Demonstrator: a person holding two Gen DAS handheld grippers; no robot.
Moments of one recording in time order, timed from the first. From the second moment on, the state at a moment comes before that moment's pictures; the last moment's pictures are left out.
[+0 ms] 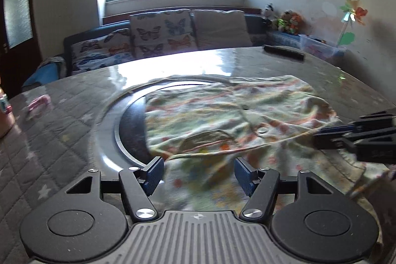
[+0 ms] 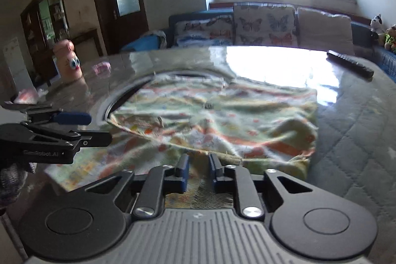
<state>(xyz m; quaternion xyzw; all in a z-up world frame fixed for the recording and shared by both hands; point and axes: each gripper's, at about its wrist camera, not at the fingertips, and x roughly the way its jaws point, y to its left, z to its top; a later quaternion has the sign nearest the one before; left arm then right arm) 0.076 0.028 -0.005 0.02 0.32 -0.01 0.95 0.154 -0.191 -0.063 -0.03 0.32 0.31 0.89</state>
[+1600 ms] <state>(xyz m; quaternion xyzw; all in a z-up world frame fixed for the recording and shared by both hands) -0.016 -0.056 -0.029 0.25 0.21 -0.22 0.92 0.070 -0.255 -0.053 -0.09 0.32 0.33 0.88</state>
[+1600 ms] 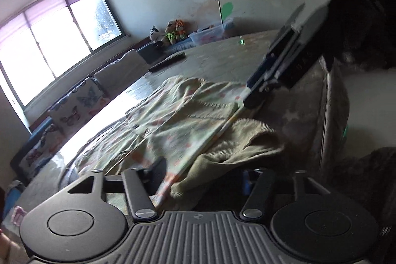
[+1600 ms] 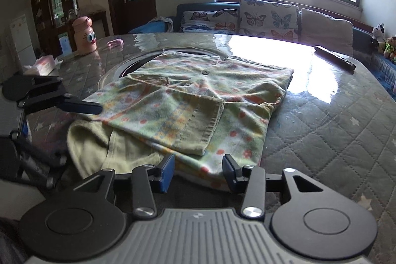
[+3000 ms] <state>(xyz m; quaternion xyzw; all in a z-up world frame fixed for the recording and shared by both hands) -0.009 0.013 -0.038 0.29 0.22 -0.10 0.93 0.095 -0.212 -0.029 -0.06 0.28 0.38 0.88</state>
